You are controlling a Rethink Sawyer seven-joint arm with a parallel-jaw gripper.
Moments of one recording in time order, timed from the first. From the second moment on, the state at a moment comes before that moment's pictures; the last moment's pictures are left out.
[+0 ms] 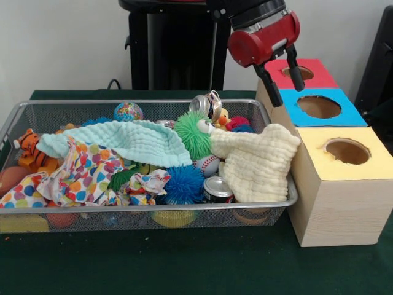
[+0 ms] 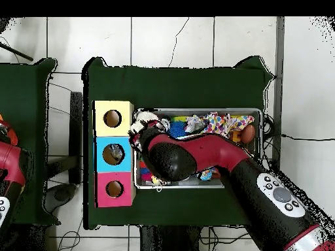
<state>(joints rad) -0.83 -0.71 0.90 1.96 -0.42 0.31 1.19</state>
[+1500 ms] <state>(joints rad) -1.06 -0.66 1.18 2.05 -0.33 0.32 1.19</state>
